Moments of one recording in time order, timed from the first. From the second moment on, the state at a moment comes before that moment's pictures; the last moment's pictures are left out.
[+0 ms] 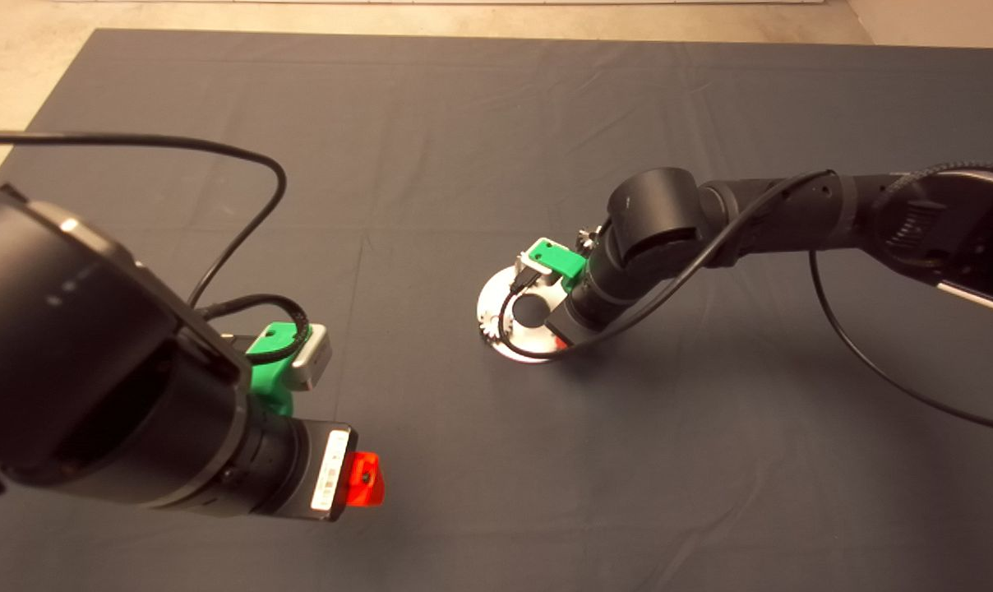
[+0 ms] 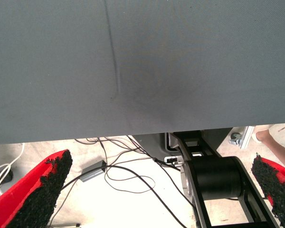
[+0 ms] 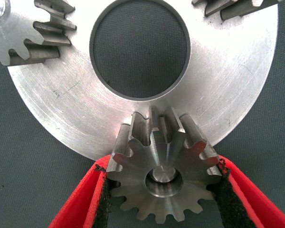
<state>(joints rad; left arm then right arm) -0.63 2.41 -0.37 0.04 1.53 -1.97 0.26 2.75 -1.13 -0.51 -1.53 0.84</state>
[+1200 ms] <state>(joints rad) -0.63 2.41 -0.37 0.04 1.53 -1.97 0.36 2.76 -1.13 -0.50 -1.53 0.87</state>
